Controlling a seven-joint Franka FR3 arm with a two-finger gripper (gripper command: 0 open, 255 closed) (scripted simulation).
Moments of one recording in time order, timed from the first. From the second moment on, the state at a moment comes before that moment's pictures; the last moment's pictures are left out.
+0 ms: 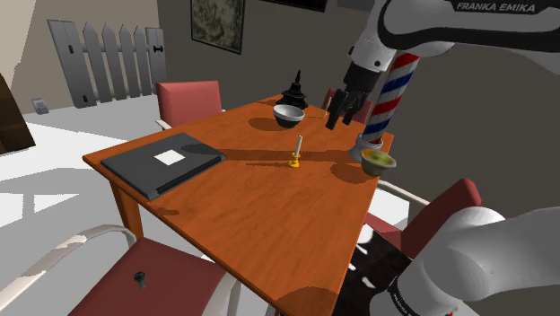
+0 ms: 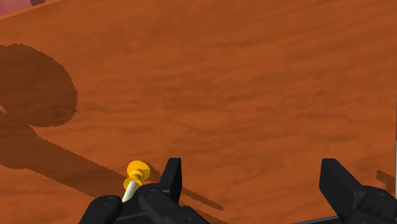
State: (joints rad) arm -0.02 -0.65 0.00 -2.31 0.07 1.76 -0.16
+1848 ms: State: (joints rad) arm -0.09 0.20 -0.16 -1.90 0.10 2.23 -0.50
